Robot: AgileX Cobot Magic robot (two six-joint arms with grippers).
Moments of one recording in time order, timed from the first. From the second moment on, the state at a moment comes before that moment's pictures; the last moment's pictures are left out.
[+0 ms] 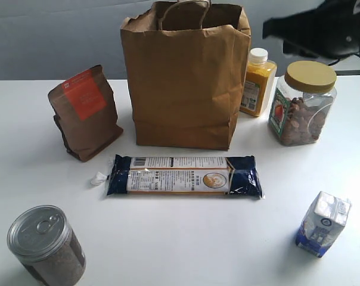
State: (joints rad) left arm 0.04 0.00 0.00 0.05 0.26 -0.12; right arm 0.58 1.44 -1.18 -0.02 0.46 0.24
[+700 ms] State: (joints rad) left arm 0.04 0.00 0.00 0.05 0.26 -0.12; right arm 0.58 1.82 -1.72 0.20 0.50 0.13
